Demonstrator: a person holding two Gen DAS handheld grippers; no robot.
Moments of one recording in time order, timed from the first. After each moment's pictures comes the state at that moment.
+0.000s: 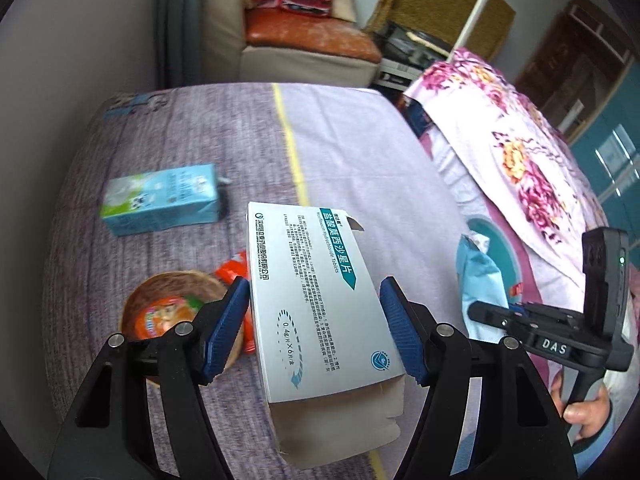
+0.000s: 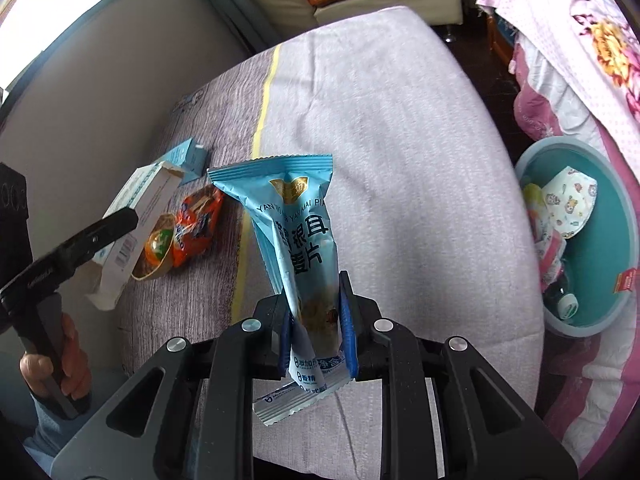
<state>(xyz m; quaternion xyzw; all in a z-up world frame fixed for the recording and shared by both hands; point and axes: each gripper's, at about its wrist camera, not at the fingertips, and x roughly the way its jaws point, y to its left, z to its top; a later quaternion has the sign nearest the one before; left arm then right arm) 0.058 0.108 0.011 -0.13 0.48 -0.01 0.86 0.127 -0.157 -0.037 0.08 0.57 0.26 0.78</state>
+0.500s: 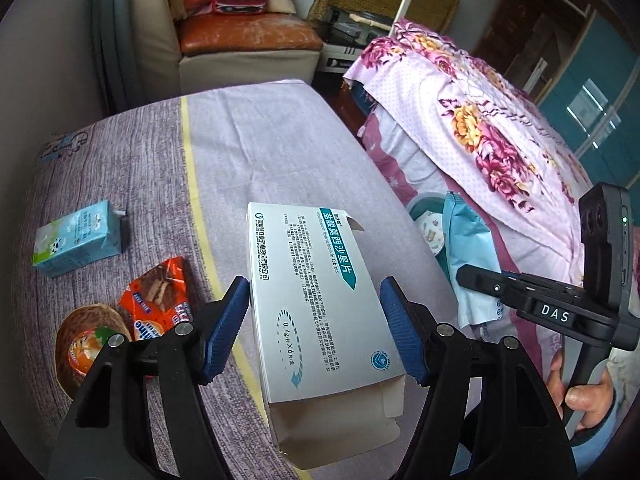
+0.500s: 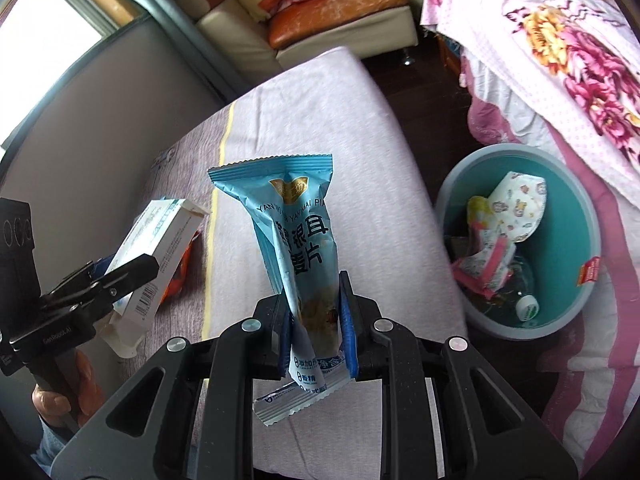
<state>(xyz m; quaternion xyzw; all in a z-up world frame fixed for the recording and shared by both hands) 0.089 0.018 0.013 -0.08 0.49 -0.08 0.86 0.137 -0.237 -0.020 0.13 0.53 0.21 0.81</state>
